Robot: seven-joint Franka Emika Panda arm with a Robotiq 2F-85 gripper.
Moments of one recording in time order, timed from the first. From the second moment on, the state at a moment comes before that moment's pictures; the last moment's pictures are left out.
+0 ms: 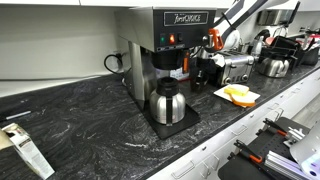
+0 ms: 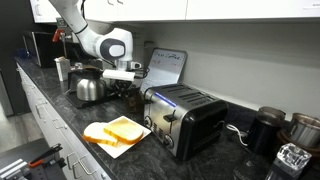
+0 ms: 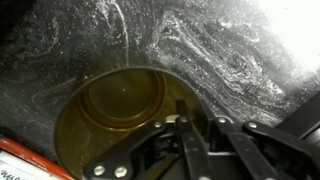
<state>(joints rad) 0.10 0.12 0.08 -2.35 0.09 2.52 -0.58</state>
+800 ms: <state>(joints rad) 0.15 -0.10 0.13 -2.40 0.09 2.44 -0.58</state>
